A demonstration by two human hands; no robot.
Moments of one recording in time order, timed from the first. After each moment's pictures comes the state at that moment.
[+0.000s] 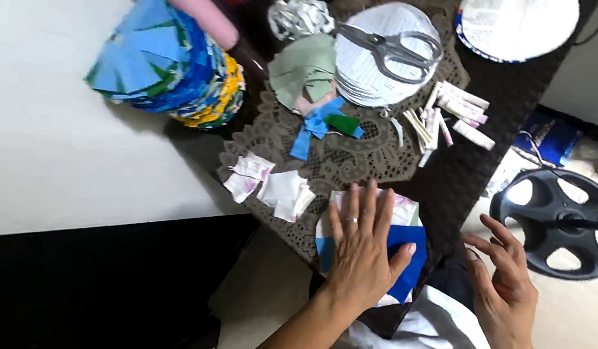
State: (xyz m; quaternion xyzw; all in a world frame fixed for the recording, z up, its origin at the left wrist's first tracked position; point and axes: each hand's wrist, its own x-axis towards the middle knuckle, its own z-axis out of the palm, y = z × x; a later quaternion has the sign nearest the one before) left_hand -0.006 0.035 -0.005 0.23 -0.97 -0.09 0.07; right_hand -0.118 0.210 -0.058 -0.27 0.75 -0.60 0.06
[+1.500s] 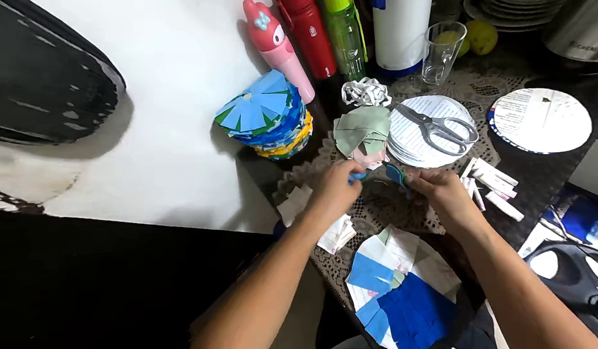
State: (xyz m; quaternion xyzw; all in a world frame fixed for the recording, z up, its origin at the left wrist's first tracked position) left_hand -0.040 -0.134 0.078 0.39 -0.87 -0.29 0.07; right_hand -0.203 0.002 0.039 -0.31 0.64 -0.58 0.40
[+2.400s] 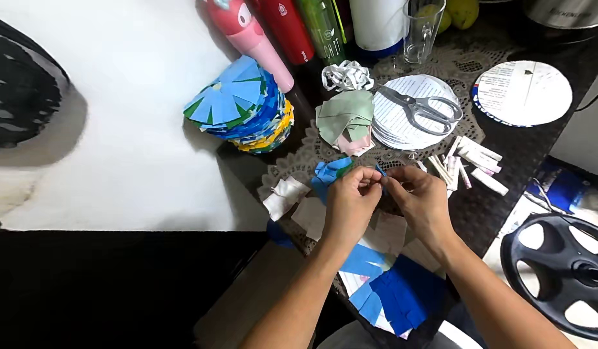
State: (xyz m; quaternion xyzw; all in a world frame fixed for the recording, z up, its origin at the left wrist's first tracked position) left_hand -0.049 -0.064 0.051 0.37 -0.78 -0.43 0.25; right_hand -0.157 0.020 0.021 -0.37 0.69 -0.60 0.18
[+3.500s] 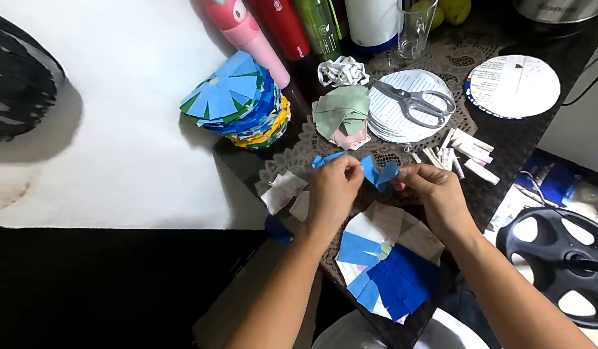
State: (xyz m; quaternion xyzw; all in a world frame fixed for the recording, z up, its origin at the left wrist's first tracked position) left_hand -0.039 -0.084 0.054 0.36 -0.88 -0.22 0.23; right_hand -0.171 0.044 0.022 -0.25 0.58 -0.70 0.34
